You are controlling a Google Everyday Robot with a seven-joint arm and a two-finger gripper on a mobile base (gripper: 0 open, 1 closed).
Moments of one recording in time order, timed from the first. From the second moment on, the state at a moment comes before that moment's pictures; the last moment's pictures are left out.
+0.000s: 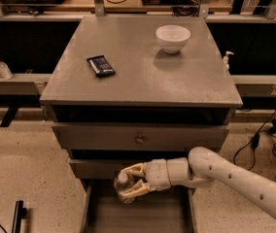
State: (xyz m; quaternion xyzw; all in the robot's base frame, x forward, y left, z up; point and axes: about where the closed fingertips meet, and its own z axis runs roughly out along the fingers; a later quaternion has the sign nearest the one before) arm 0.468 0.031 0.557 -0.60 0.52 0.39 0.46
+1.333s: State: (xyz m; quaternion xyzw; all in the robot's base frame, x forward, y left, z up) arm 0.452 0.031 0.719 -0.66 0.50 0.35 0.45
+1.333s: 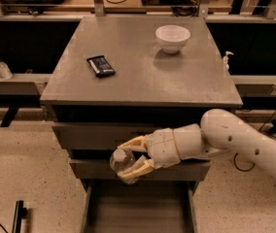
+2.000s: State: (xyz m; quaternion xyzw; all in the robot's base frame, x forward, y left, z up) arm 0.454 0.016 0.847 -0.66 0.46 0.34 0.49
